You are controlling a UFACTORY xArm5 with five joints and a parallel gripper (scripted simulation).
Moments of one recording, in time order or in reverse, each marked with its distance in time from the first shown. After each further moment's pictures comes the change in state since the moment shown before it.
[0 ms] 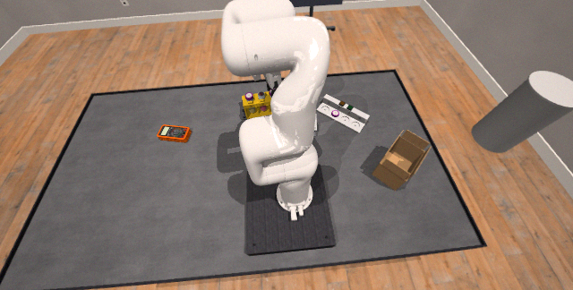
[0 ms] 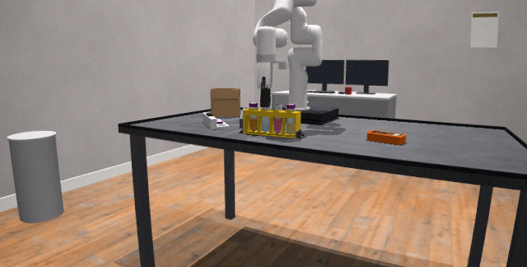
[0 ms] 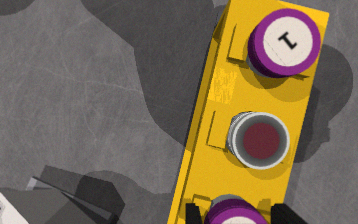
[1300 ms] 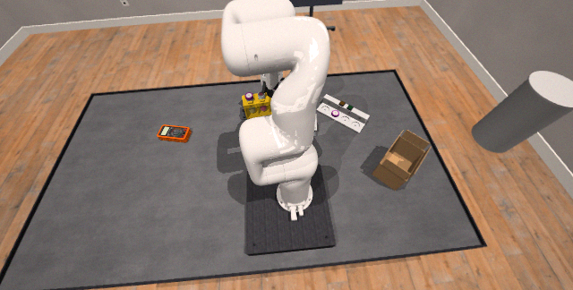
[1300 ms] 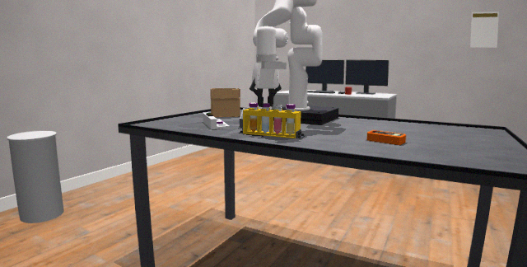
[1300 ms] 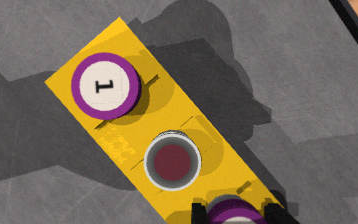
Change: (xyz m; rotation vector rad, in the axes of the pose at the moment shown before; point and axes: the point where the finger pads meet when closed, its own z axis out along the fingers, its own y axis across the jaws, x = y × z) arm 0.000 0.000 0.000 -0.001 0.000 0.948
